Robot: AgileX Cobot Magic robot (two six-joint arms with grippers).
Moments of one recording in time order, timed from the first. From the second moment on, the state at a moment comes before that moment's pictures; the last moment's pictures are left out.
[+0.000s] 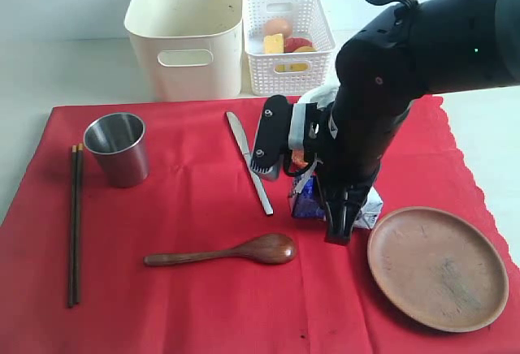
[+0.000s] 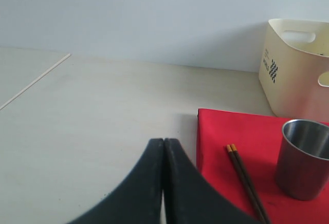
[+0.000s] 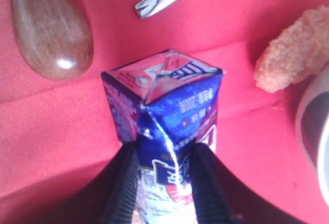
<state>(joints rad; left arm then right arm) 0.11 0.01 0.00 0.08 0.25 -0.10 0.83 1.77 -1.03 -0.15 0.73 -0.55</state>
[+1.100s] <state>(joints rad) 0.11 0.01 0.00 0.08 0.25 -0.10 0.83 1.67 -1.03 -0.23 0.72 -0.45</state>
